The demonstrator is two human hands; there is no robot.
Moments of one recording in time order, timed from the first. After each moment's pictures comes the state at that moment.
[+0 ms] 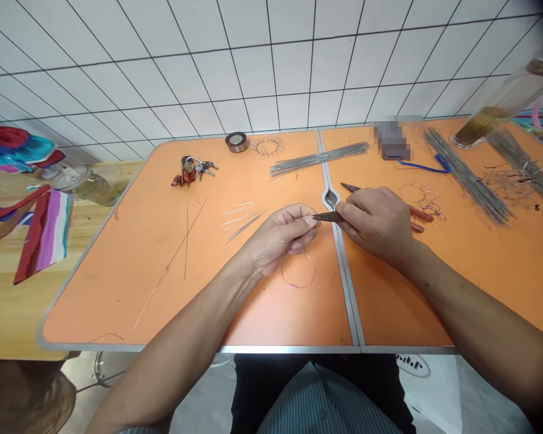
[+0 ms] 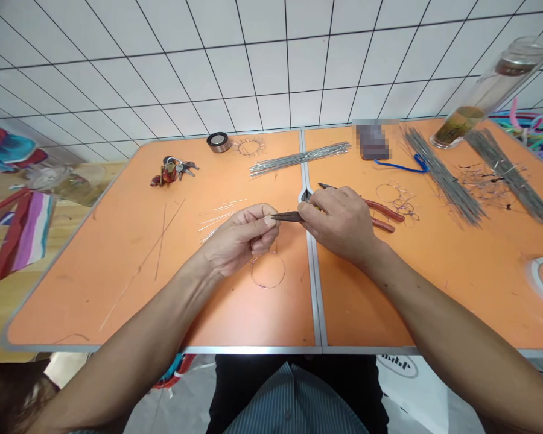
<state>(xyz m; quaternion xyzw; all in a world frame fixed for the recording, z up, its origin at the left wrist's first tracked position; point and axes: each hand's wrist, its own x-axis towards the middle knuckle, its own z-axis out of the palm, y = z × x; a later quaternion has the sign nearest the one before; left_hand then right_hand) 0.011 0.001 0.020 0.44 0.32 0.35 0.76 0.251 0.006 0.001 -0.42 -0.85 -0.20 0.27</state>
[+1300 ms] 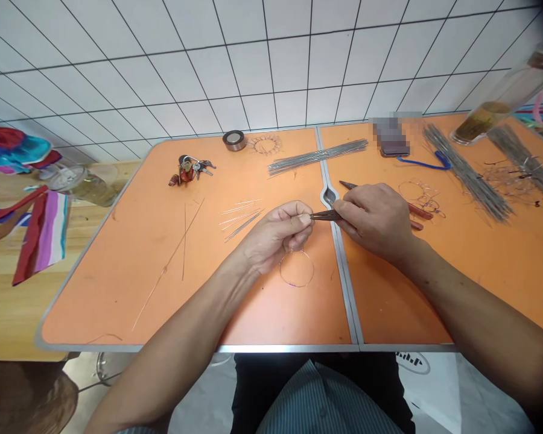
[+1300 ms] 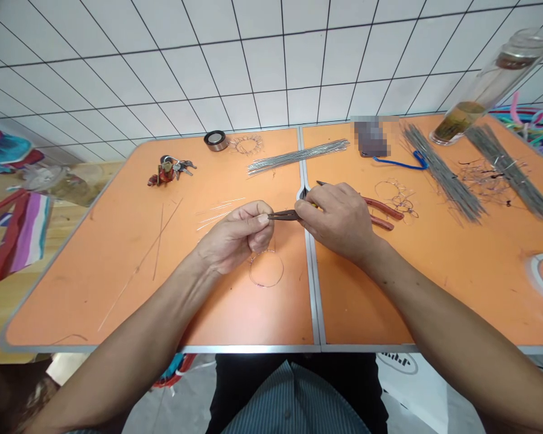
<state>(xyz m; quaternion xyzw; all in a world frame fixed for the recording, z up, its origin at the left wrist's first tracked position) 0.010 0.007 0.013 0.44 0.29 0.36 0.77 0.250 0.009 0.000 -0.35 -0.83 -0.31 0.31</state>
